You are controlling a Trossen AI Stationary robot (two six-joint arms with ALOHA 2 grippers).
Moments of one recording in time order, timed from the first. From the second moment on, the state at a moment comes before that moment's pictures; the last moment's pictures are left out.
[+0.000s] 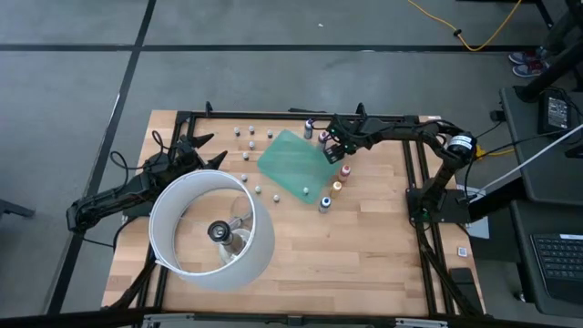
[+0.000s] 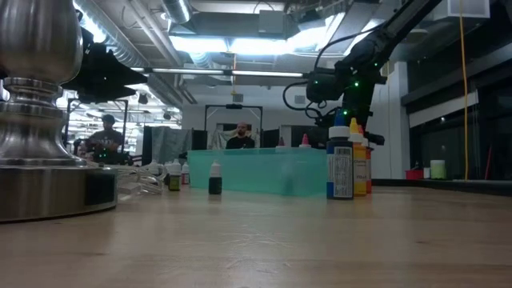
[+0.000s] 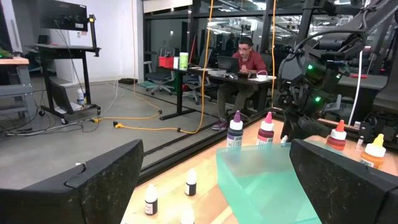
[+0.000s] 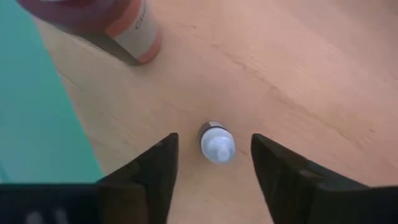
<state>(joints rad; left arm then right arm) 0.43 0.00 0.01 0.06 -0.29 -0.07 -0.54 1.74 1.04 -0.57 0.16 0.44</state>
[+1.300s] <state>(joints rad) 0.43 0.00 0.01 0.06 -0.29 -0.07 -0.52 1.56 1.12 -0.82 0.17 0.34</state>
